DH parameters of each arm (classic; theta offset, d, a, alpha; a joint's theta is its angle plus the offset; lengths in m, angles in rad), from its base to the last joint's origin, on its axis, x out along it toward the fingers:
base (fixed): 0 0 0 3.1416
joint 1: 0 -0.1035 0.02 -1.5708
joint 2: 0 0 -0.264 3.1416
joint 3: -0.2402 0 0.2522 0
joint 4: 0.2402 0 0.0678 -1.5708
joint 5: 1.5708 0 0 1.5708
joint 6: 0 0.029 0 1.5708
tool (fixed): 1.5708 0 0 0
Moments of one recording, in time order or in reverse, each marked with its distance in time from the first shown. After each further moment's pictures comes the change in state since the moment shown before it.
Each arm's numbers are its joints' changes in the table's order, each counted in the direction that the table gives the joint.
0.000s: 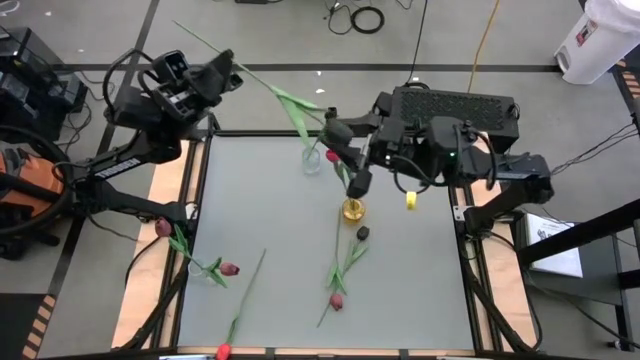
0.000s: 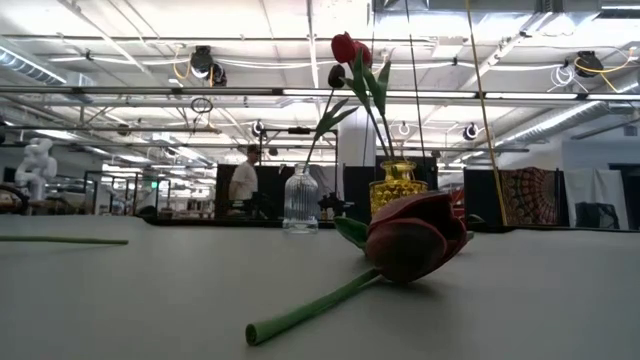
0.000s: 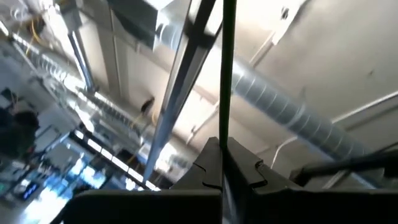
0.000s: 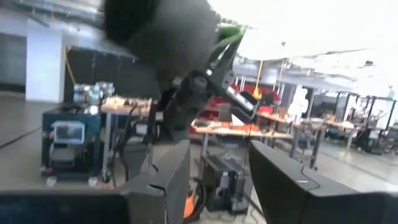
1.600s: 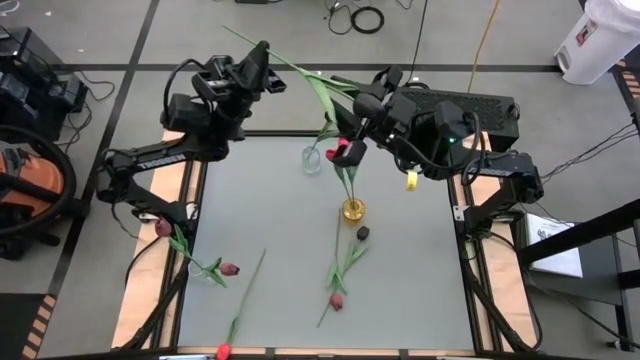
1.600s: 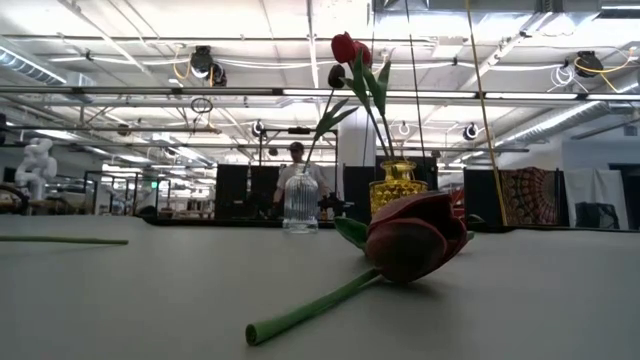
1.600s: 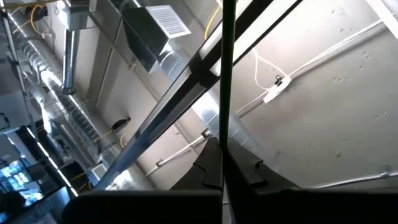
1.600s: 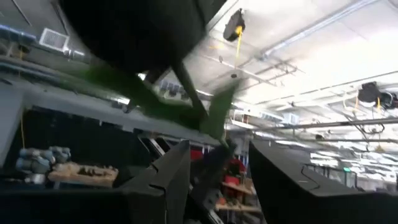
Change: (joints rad) left arm 0.010 -0.247 0.001 -0.376 -0.143 -0.311; right arm 0.095 -0.070 0.000 -0.432 -0.060 -0.169
